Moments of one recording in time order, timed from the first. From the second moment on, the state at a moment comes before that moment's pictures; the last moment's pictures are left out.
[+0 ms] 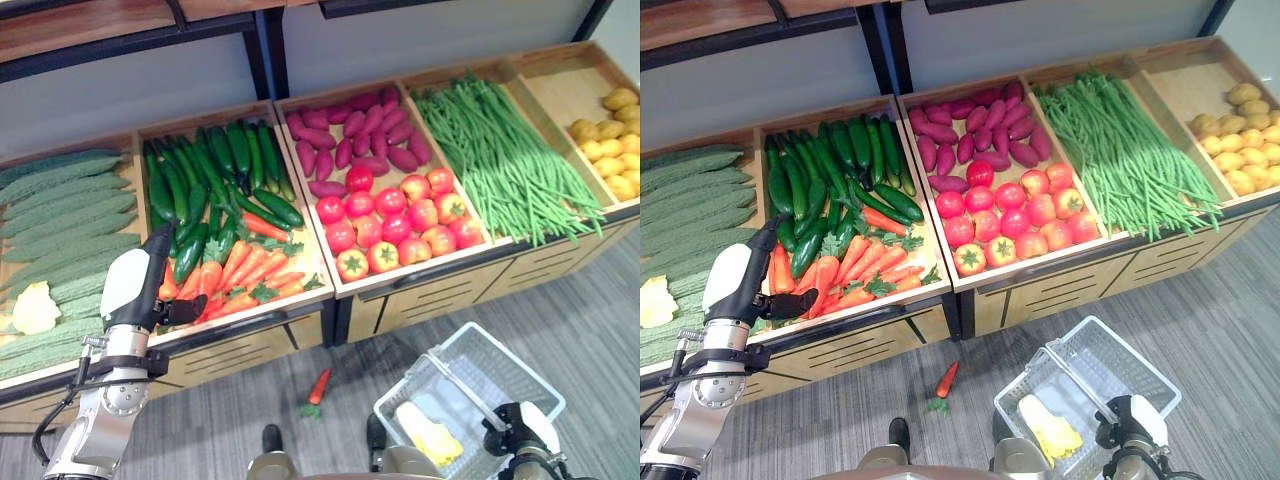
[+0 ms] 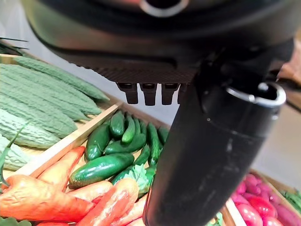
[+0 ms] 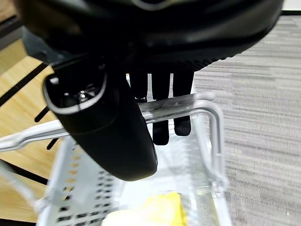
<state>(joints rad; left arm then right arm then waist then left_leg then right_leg) 0.19 0.61 0.09 -0.03 0.39 -0.11 0.28 0.07 -0.46 0.16 1.10 -0.26 -0.13 -0.41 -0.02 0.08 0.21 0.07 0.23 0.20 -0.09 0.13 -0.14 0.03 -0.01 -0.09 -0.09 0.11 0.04</state>
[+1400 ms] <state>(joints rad) -0.07 0.30 0.07 0.49 0.21 -0.02 0.68 0.05 -0.37 0.28 1.09 -0.28 -0.14 -0.43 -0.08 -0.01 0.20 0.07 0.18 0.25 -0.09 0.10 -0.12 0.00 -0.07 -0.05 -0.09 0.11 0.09</state>
